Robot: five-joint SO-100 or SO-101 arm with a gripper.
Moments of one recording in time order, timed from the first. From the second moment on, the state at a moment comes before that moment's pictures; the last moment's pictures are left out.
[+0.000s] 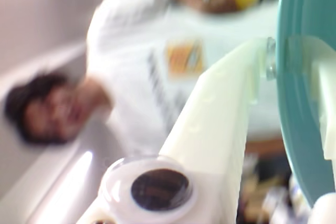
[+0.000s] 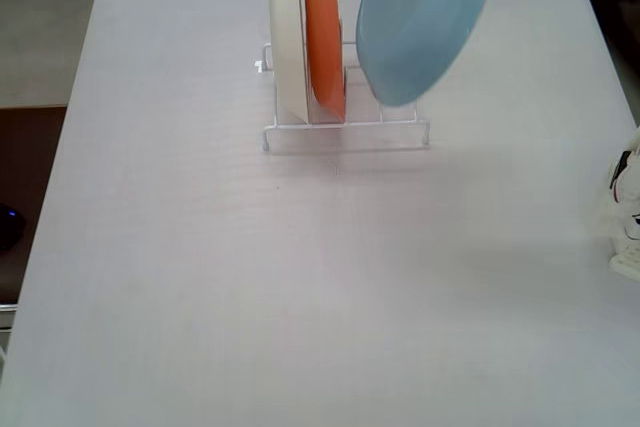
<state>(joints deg) 16.8 106.3 23.5 73.2 -6.5</state>
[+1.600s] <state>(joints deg) -8.3 100.5 48.7 9.8 -12.8</state>
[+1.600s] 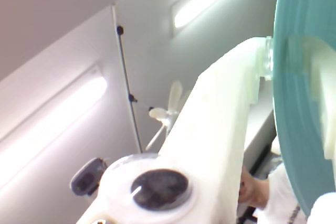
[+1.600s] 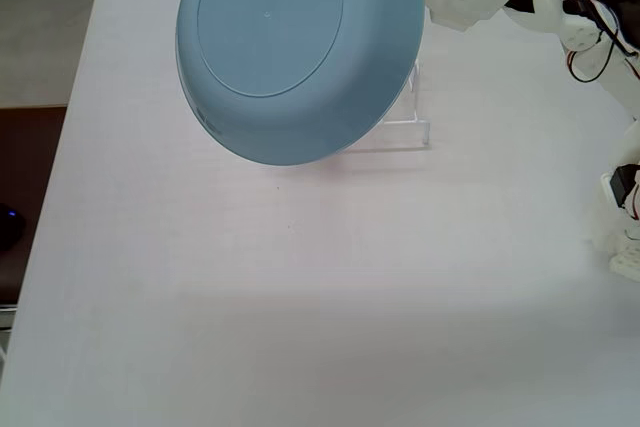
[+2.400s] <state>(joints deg) -8.3 100.5 48.7 8.9 -14.1</state>
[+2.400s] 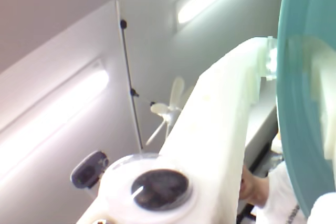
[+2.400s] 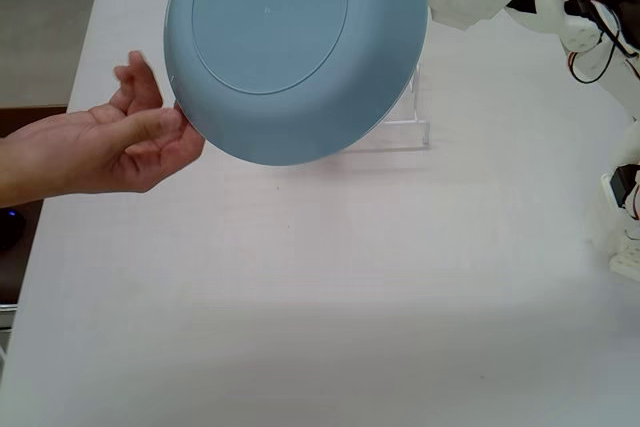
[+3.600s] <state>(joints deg) -4.7 123.2 73.3 35.1 -23.3</state>
